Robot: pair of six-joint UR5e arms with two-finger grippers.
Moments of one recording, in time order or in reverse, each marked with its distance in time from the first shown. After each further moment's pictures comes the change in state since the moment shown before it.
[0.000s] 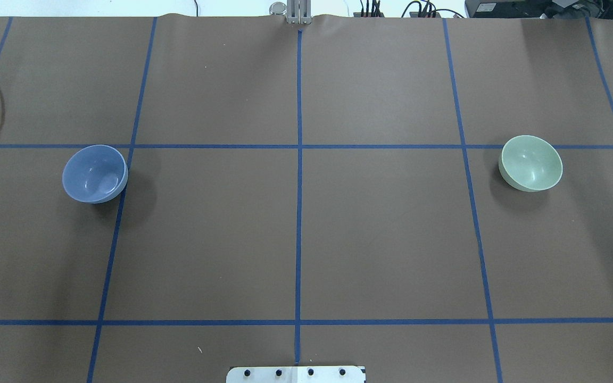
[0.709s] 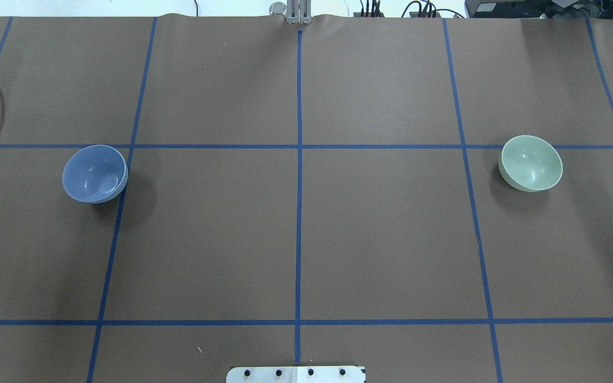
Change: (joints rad) left arm 0.001 -0.026 -0.024 -0.009 -0.009 -0.001; right arm 0.000 0.016 0.019 0.002 0.001 -0.001
